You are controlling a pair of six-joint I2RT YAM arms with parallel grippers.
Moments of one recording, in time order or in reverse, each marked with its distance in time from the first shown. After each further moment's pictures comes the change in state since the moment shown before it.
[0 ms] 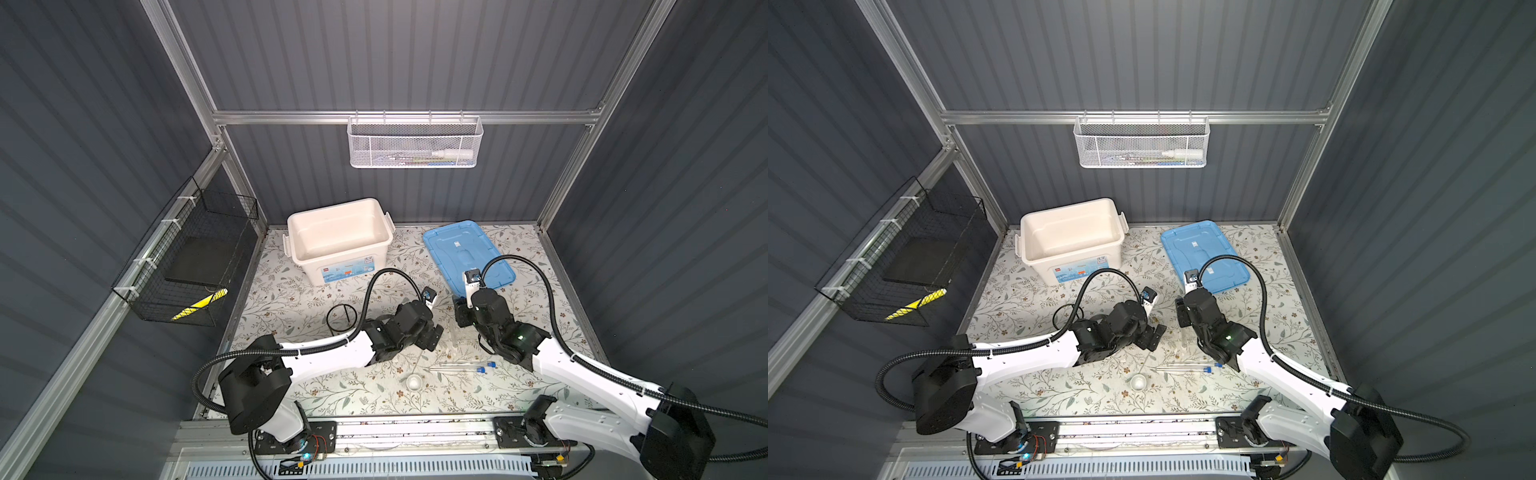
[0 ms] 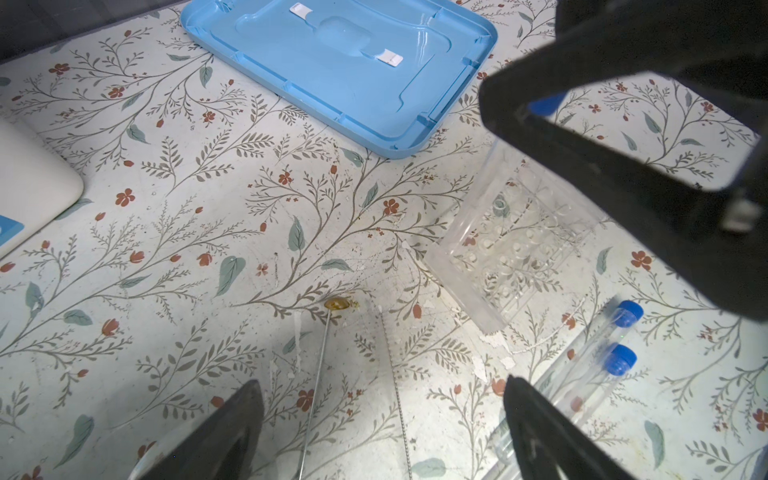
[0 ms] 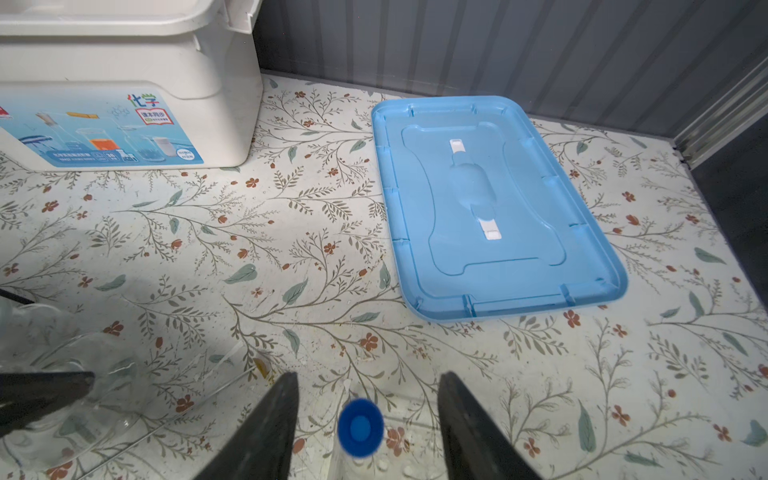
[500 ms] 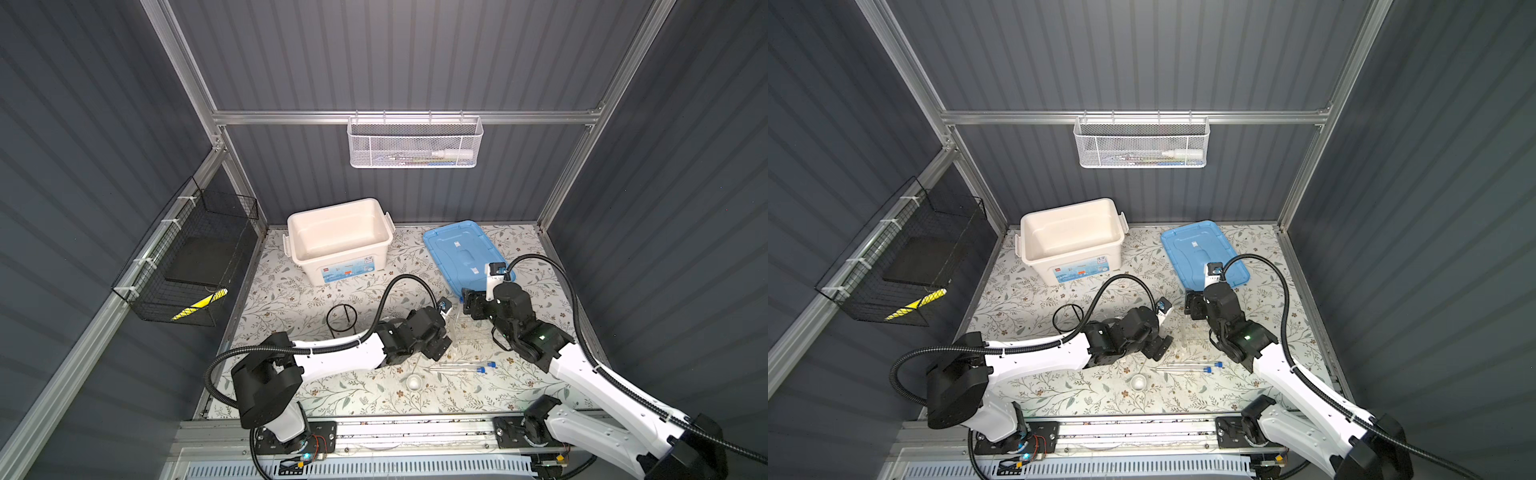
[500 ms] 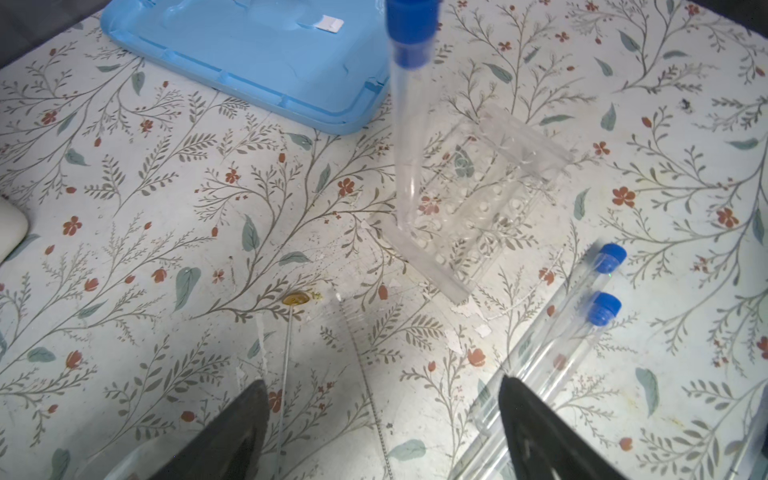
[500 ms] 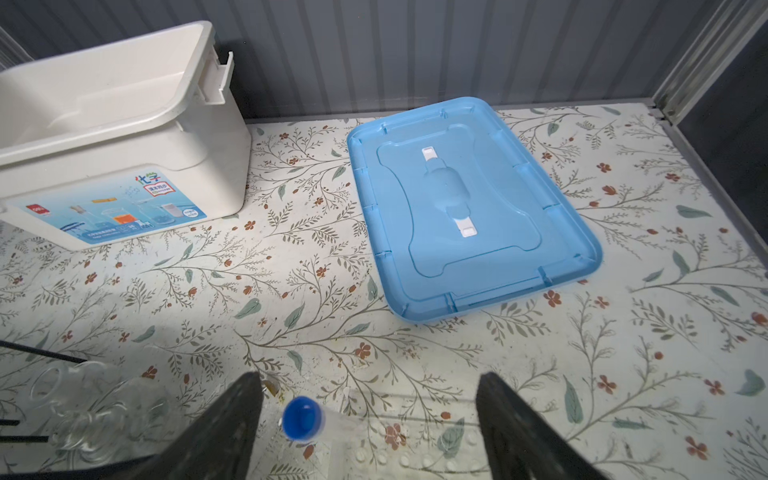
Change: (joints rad) left arm -0.072 0.081 0.082 -0.085 0.023 0.113; right arm -0.158 -0.142 0.014 -0.104 -0.108 0.117
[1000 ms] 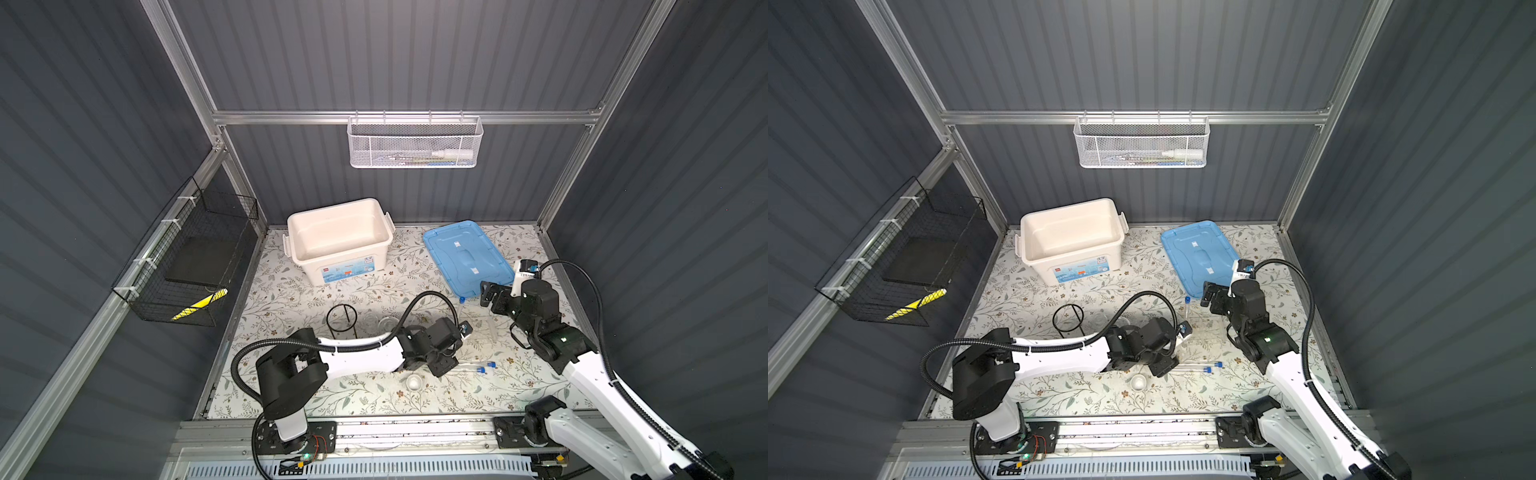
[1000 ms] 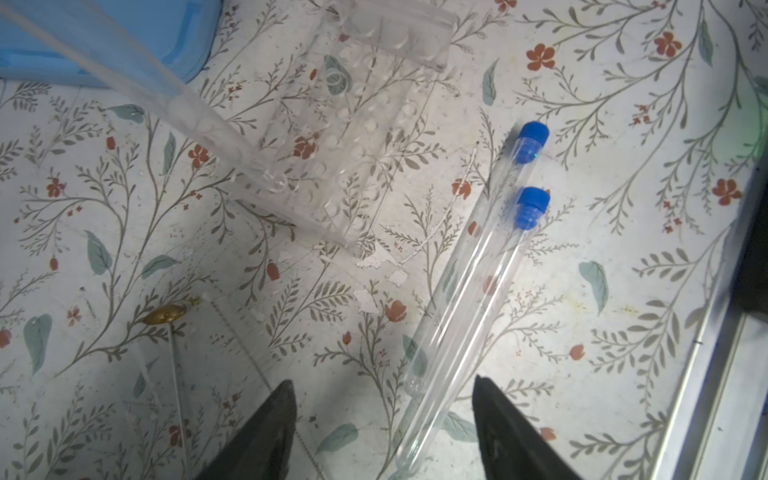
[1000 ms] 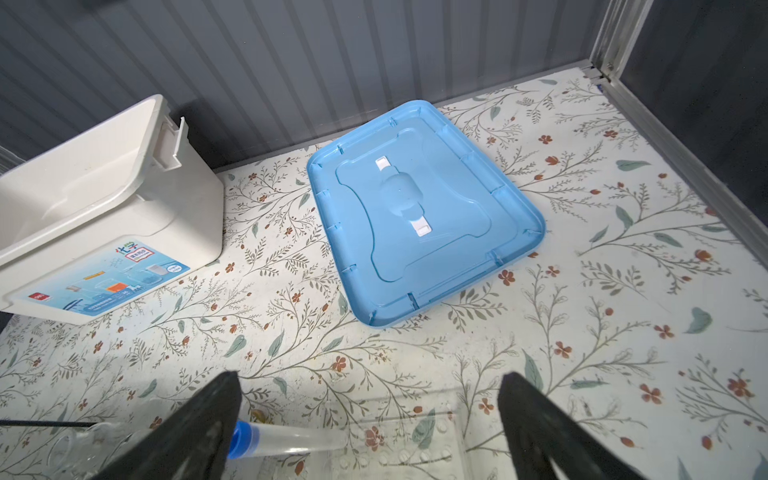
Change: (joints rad) left arm -0.061 0.138 0.090 -0.103 0.132 0.161; right arm -0.206 -0.088 -0.002 -0.064 -0.137 0.079
